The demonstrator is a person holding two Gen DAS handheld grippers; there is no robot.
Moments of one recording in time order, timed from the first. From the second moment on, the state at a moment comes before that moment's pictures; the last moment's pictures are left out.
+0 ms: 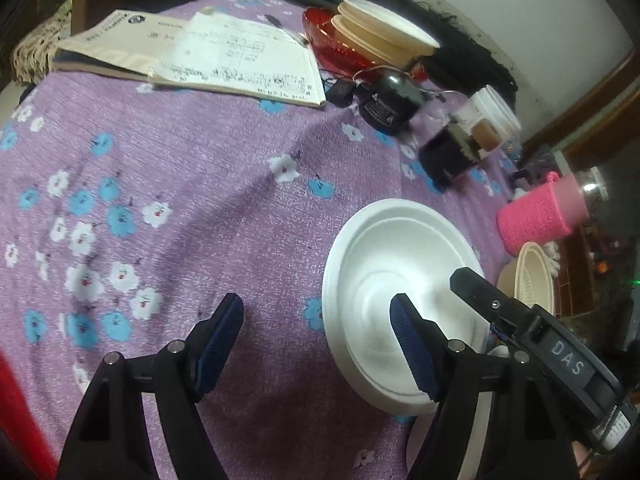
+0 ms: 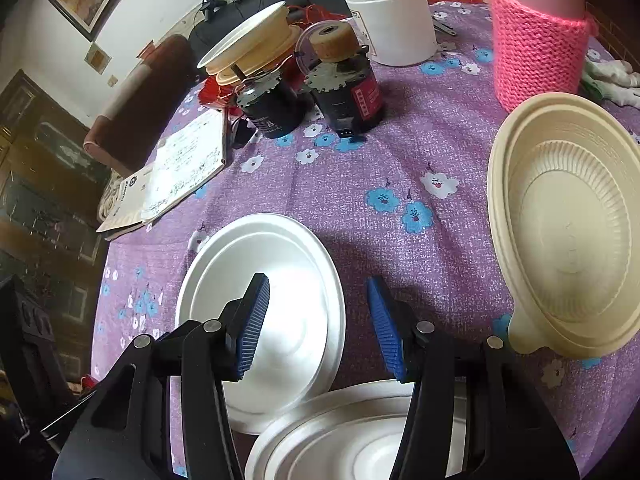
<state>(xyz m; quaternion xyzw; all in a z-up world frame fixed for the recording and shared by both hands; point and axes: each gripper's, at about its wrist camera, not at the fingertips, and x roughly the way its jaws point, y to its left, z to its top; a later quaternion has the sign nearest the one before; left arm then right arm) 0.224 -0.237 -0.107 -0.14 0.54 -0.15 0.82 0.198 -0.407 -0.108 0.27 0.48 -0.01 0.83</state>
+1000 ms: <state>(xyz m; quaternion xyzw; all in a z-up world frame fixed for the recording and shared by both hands) 0.209 -0.227 -0.080 -0.12 0.51 -0.15 0.84 0.193 -0.395 -0.101 0.30 0.46 0.00 0.84</state>
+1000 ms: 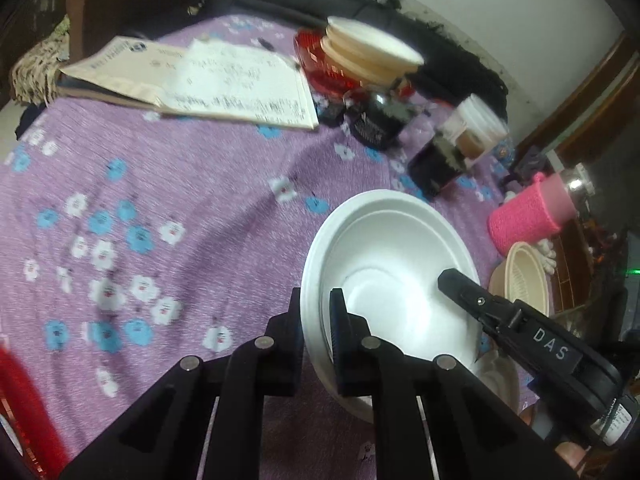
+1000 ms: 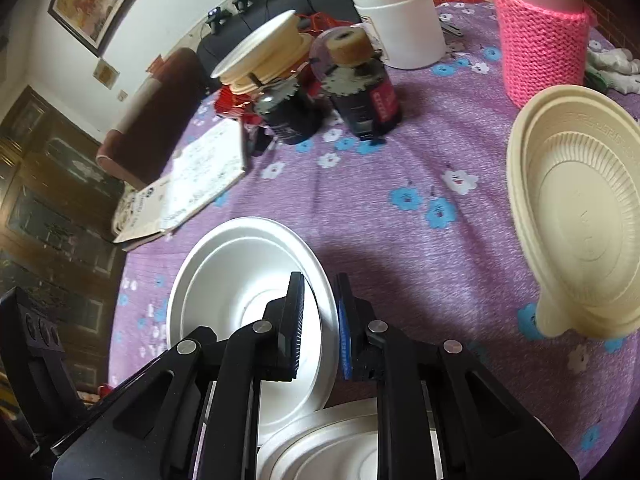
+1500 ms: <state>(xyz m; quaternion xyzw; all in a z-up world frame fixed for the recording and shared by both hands) 0.160 -0.154 -0.040 -0.13 0.46 -0.10 0.87 0.153 -0.321 -0.052 0.30 0.41 0.06 0.86</state>
